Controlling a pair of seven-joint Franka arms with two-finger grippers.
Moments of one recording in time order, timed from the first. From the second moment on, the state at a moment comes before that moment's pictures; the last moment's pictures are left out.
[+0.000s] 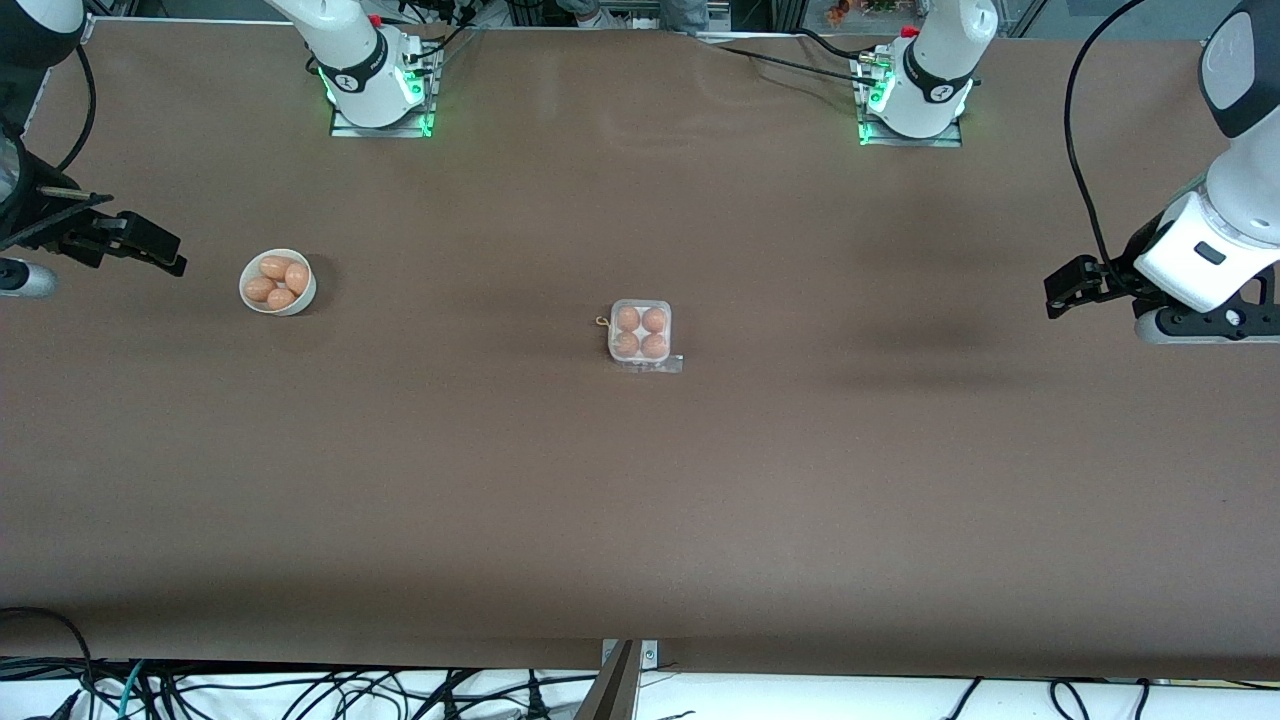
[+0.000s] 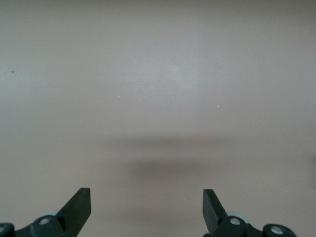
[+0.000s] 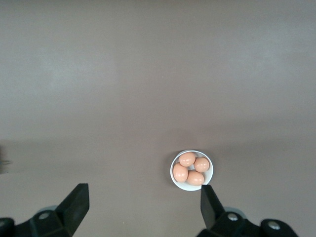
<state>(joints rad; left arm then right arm) -0.04 0.08 -0.01 -1.65 0.05 1.73 -0.08 0.10 0.03 -0.11 -1.65 -0.01 1.66 0.08</state>
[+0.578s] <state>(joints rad) -0.04 0.07 -0.01 -1.66 -0.01 1.73 -0.08 0.10 0.03 -0.11 -1.65 -0.01 1.66 0.08</state>
